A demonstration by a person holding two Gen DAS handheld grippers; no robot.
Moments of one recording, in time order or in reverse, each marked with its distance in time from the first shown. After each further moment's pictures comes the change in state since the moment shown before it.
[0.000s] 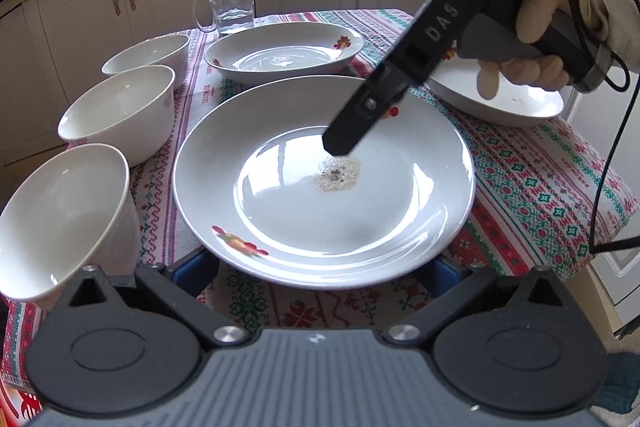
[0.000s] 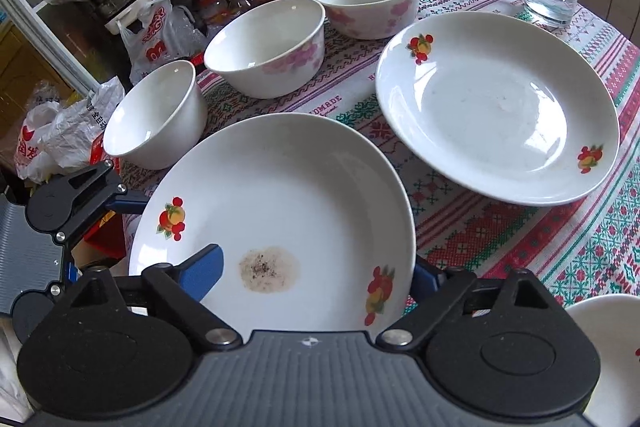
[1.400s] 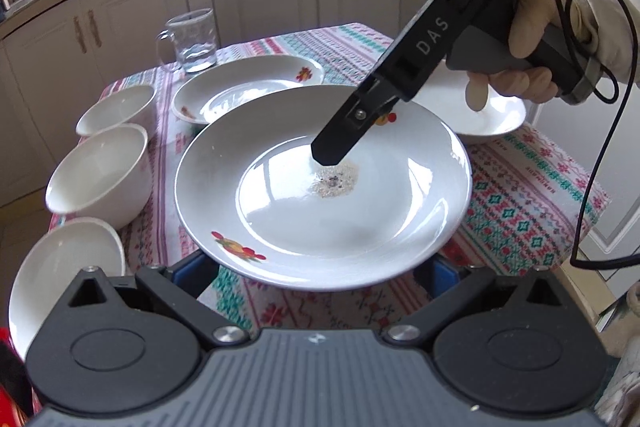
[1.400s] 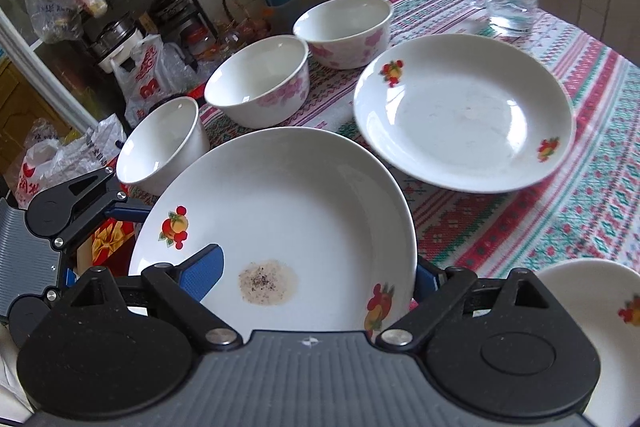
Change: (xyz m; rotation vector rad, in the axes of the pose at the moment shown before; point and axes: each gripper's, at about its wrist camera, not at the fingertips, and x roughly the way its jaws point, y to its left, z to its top) left arm -0.015 -0.010 0.031 0.129 -0.023 -0.068; right arm -0.037 0.002 -0.016 0.074 -0.110 -0.034
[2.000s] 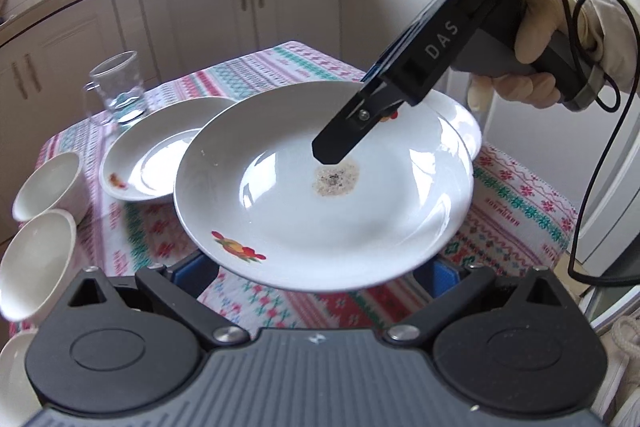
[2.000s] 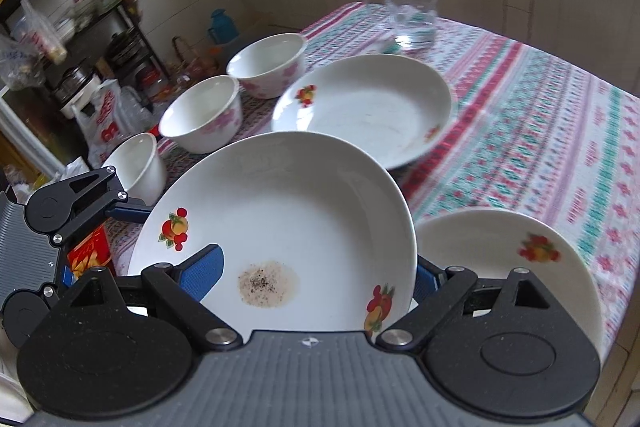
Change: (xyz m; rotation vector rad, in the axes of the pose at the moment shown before) left arm 0.026 -0.028 0.045 0.128 -0.016 -0.133; right arm -0.062 -0.032 -0.034 0.113 -0.102 -0.126
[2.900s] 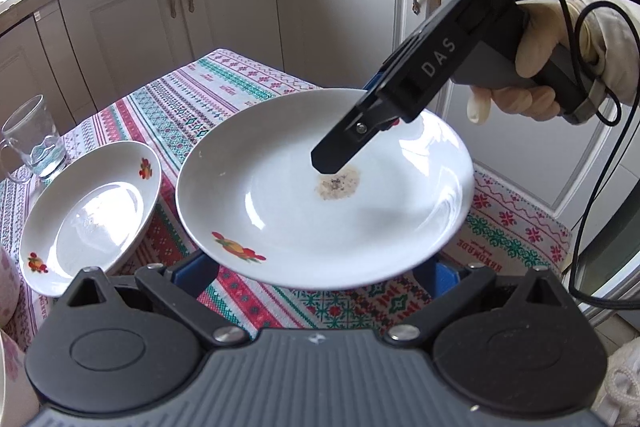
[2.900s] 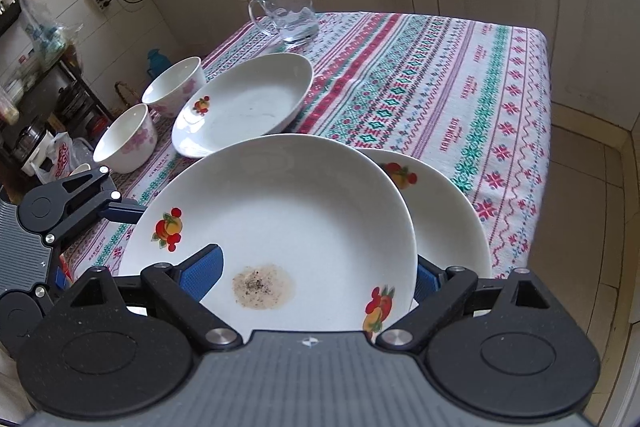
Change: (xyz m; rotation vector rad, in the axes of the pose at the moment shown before) left arm 0.057 -0.028 0.045 0.123 0.027 -0.123; right arm -0.034 -0.073 -0.047 0.186 -0.064 -0.087
